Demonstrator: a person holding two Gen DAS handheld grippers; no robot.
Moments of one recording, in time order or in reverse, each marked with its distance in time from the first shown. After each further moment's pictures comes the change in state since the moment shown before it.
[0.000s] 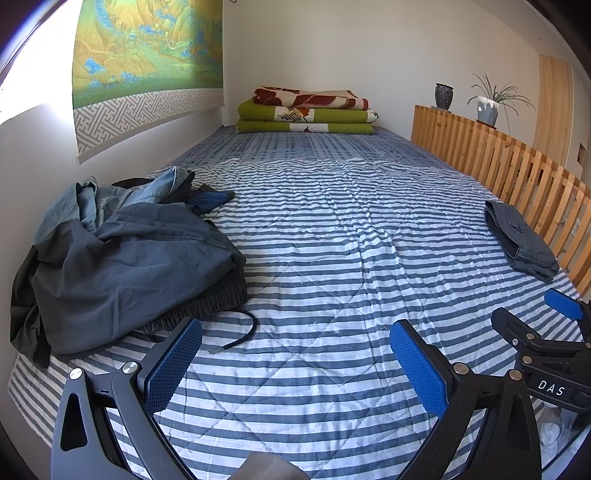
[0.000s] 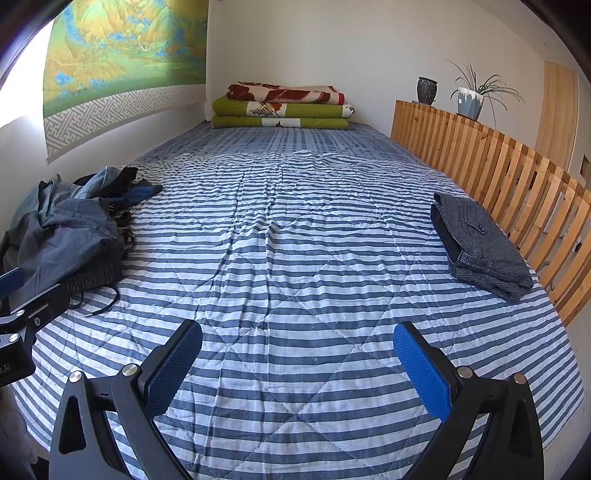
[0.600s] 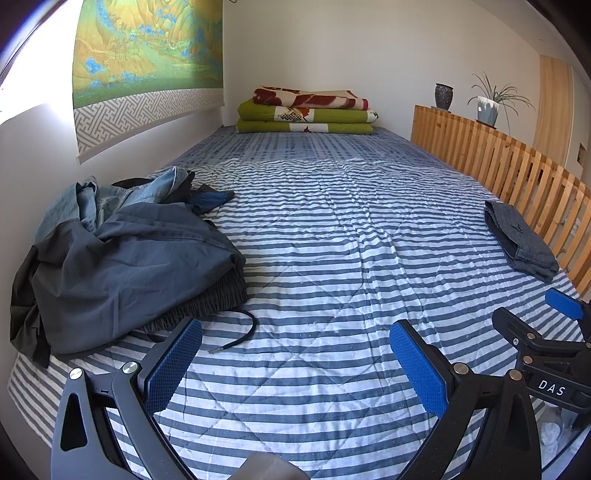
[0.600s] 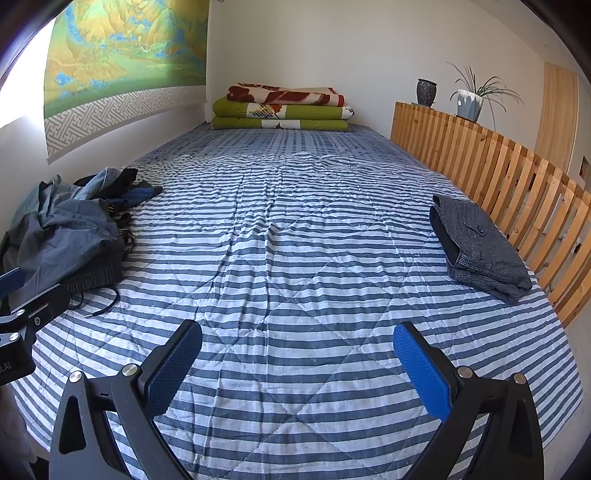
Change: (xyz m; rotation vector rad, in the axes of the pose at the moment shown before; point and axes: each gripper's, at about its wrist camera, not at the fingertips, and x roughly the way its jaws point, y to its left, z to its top) left arm -0.001 0.000 -0.001 0.003 0.002 -0.005; right arm -0.001 -0.001 -0.001 -0.004 -0.007 -0.004
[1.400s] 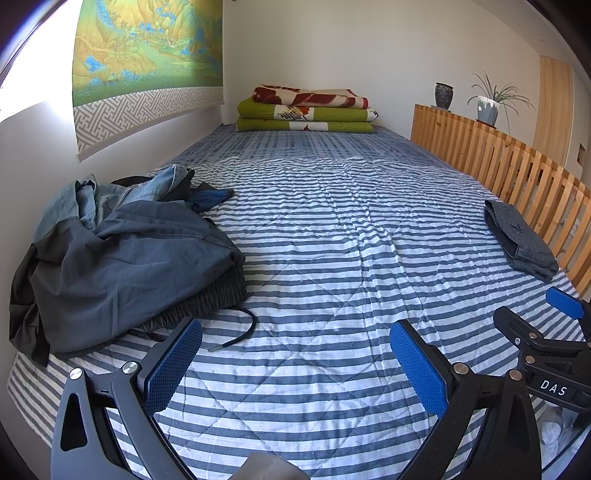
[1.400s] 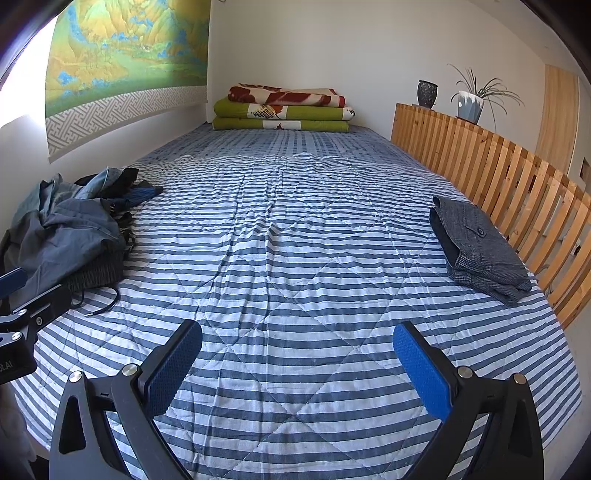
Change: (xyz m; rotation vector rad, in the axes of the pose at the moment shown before) left arm 0.000 0.000 -0.002 0.002 0.001 -0.008; right arm -0.002 0.000 0.001 -0.004 -0.001 0.004
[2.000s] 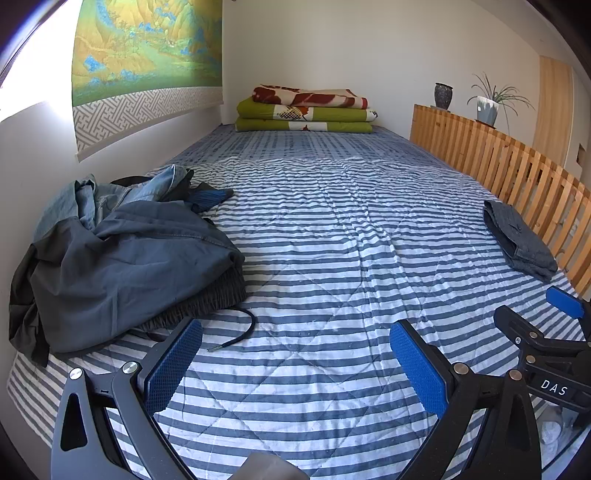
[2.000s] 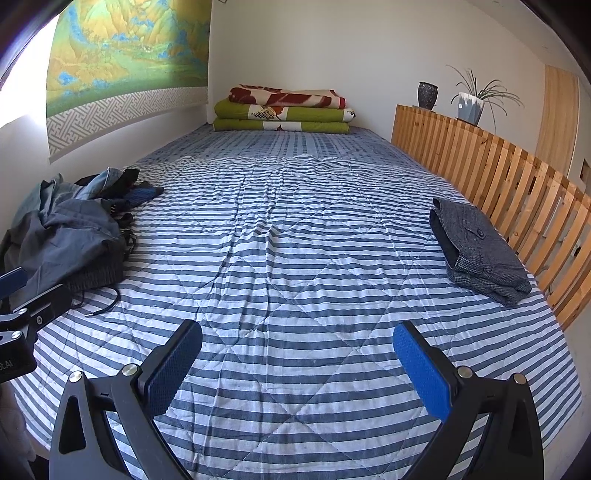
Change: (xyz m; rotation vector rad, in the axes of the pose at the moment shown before) left arm 0.001 0.000 0.000 0.001 0.001 -0.003; right arm -0.001 0.000 0.000 -0.004 -0.006 0.000
